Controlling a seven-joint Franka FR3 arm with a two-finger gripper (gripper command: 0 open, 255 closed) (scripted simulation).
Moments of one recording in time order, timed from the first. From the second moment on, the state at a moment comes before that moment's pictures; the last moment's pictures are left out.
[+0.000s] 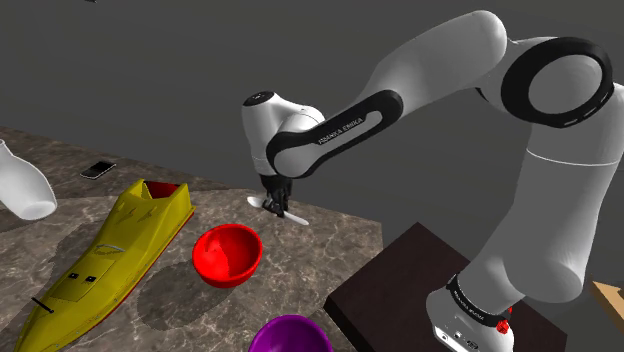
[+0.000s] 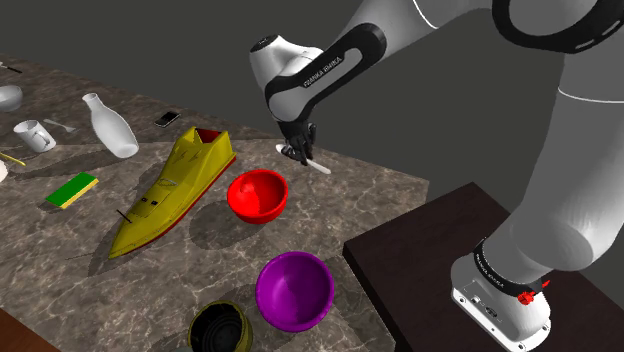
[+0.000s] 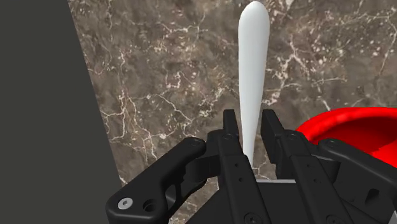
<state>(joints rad) 0.23 0.37 0.31 -1.97 -0.25 2.07 0.21</state>
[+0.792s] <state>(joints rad) 0.42 0.63 0.35 -1.54 -0.28 1.88 0.37</state>
